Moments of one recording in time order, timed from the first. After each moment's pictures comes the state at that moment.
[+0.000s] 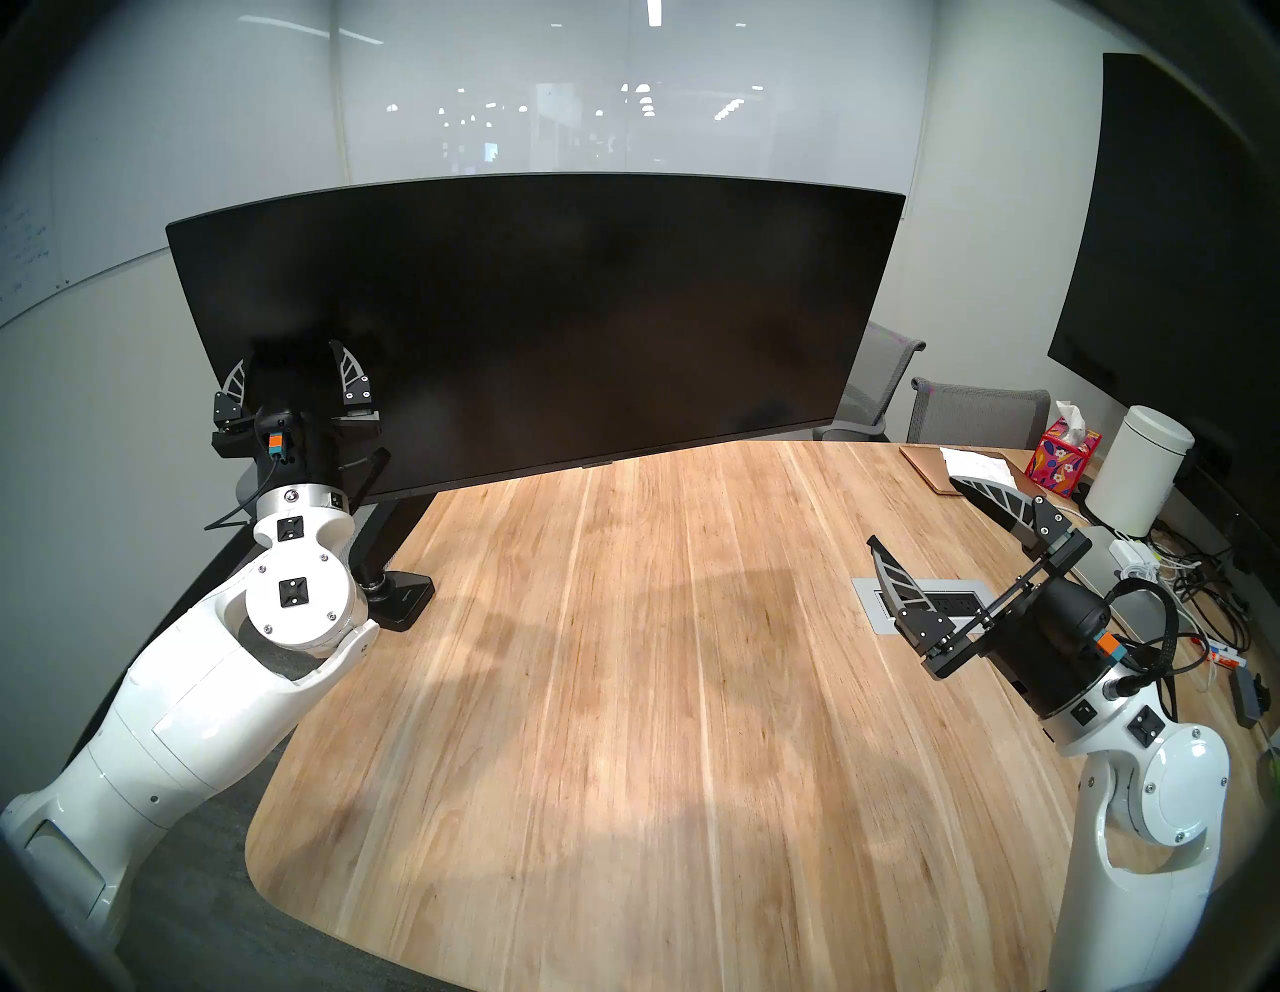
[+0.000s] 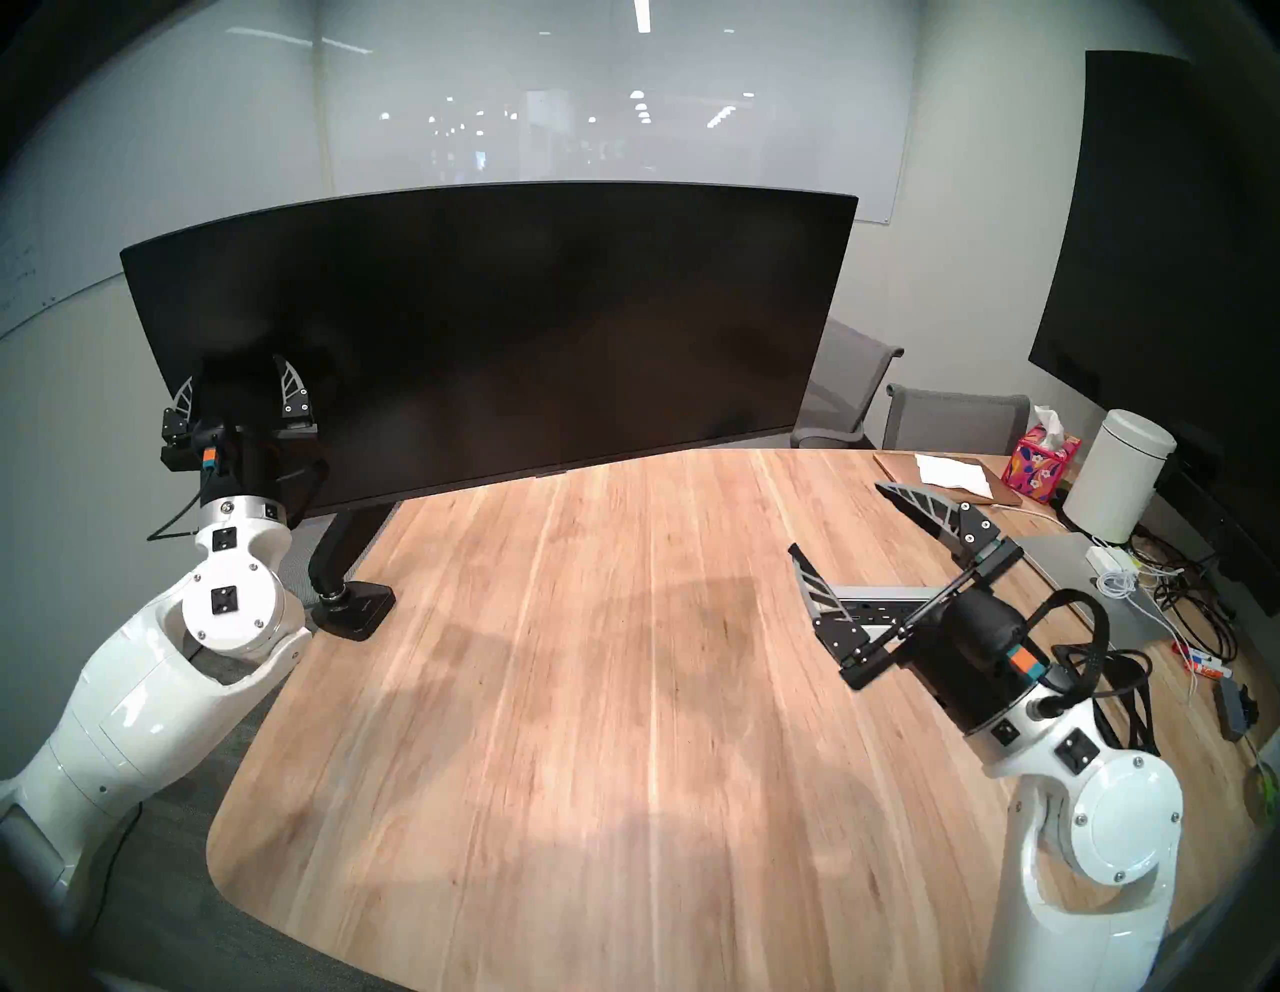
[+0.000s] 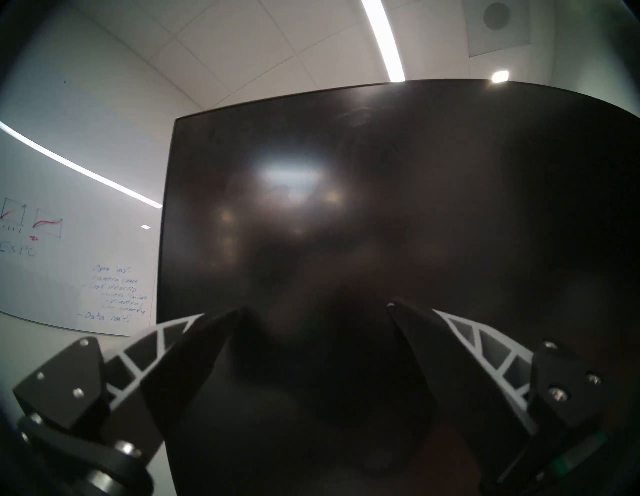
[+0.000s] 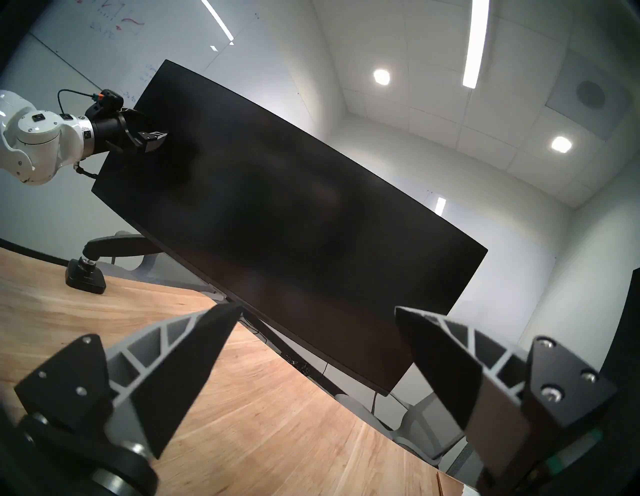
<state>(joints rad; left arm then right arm) 1.38 -0.72 -1.20 -1.85 -0.32 -0.23 0.92 -2.04 -1.53 2.05 -2.40 0.01 -0.21 0.79</state>
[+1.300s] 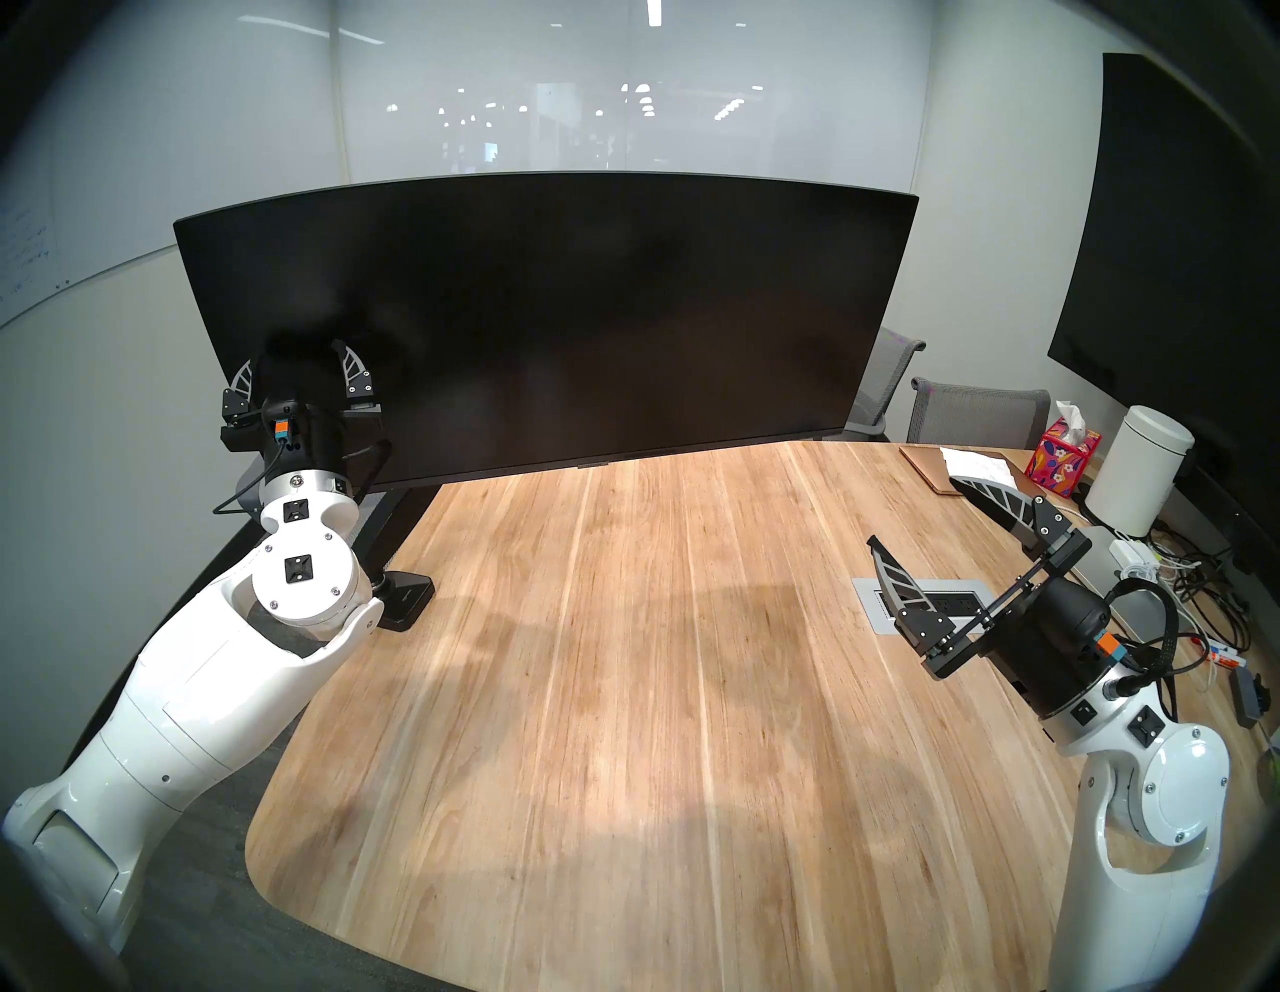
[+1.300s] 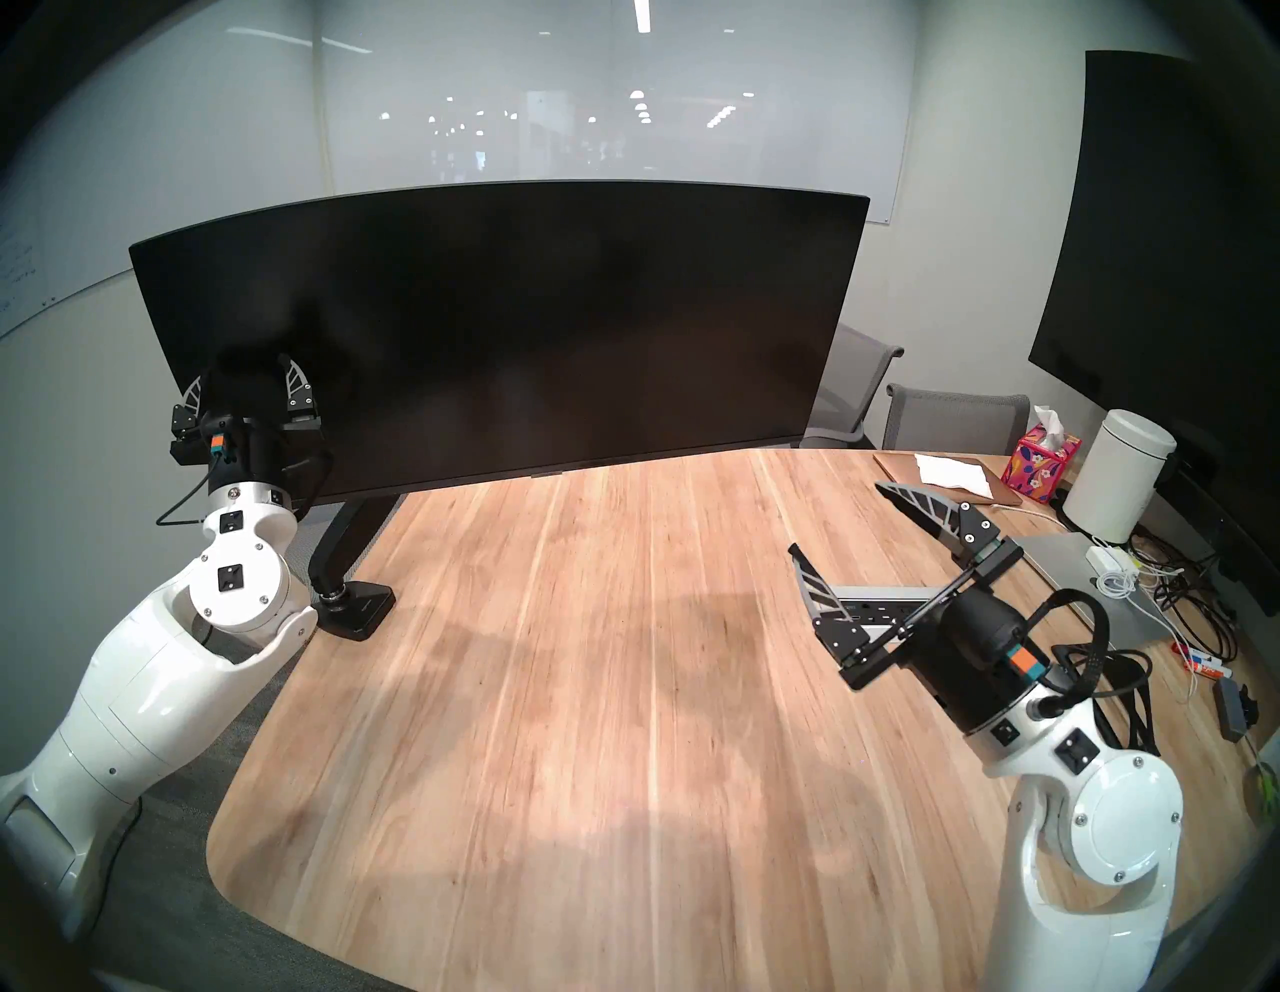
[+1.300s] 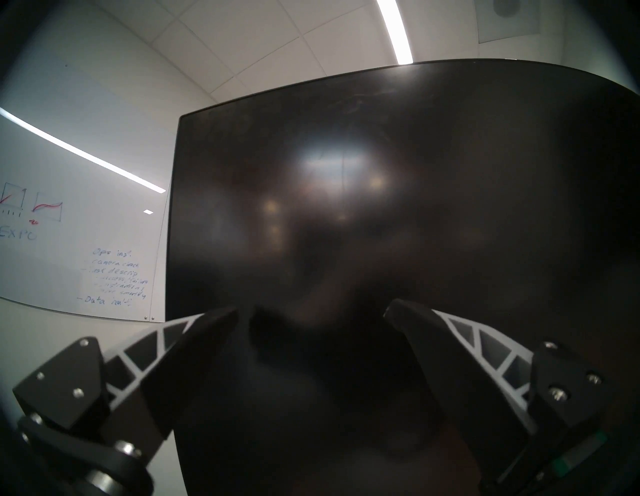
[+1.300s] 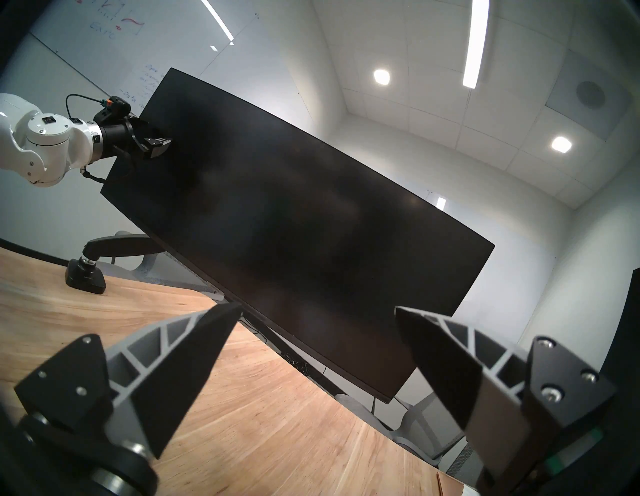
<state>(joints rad) 1.32 -0.75 -1.21 -1.78 -0.38 -0.21 0.88 -2.04 -1.53 2.05 -2.40 0.01 -0.21 0.79</state>
